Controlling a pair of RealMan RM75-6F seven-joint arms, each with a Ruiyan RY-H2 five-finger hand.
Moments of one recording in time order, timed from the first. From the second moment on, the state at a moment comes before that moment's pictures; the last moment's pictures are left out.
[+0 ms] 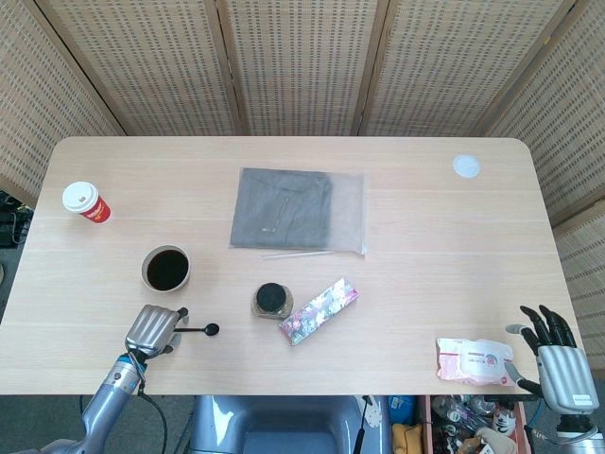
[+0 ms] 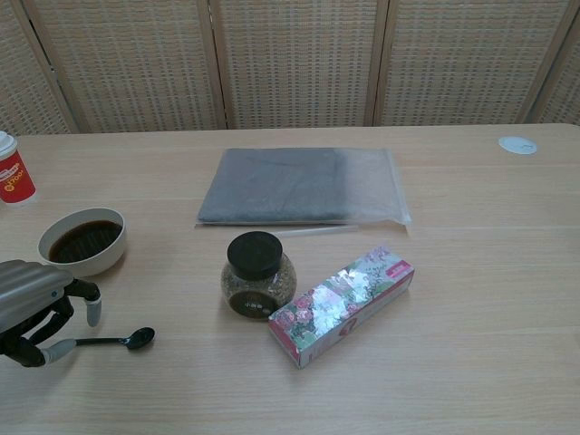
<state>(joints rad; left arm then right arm) -0.36 -1.58 -0.01 -1.45 1.26 1.03 0.54 -0.02 -1.27 -0.01 -1.40 -1.58 1.56 0.07</state>
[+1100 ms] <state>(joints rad) -0.38 -1.63 0.00 -1.41 1.17 1.04 0.56 -0.03 -1.26 -0.01 -1.39 -1.57 1.56 0.08</state>
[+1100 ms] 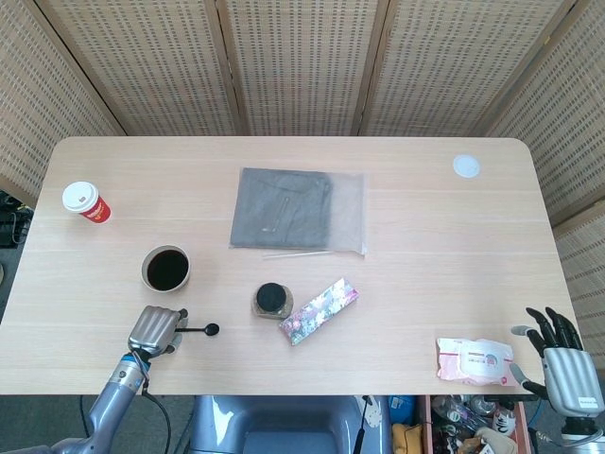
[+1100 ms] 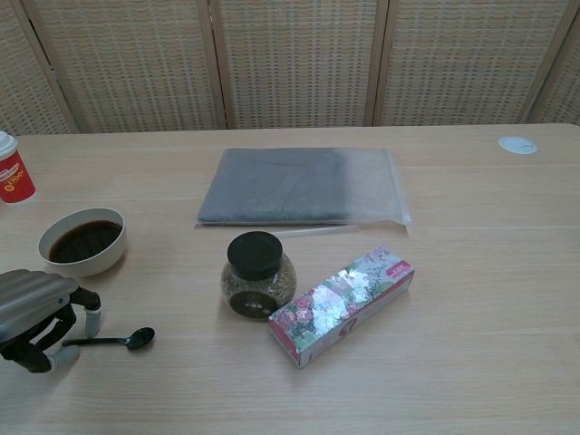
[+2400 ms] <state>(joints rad) -0.38 -1.67 0.01 -1.36 1.14 1.08 0.57 -0.04 -1.26 -0.01 -1.37 -1.57 1.56 0.10</state>
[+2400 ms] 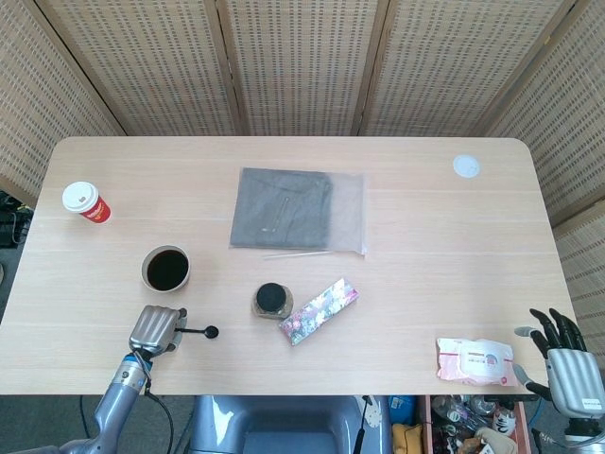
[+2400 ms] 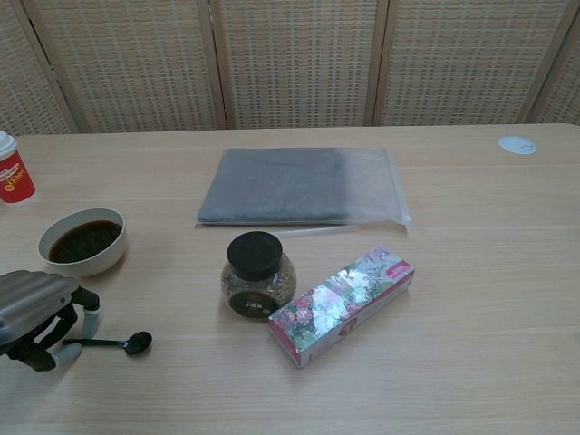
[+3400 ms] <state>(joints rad) -0.36 -1.63 0.01 -1.39 1.17 1.12 0.57 -0.04 -1.27 0.00 -1.37 -1.57 1.56 0.11</state>
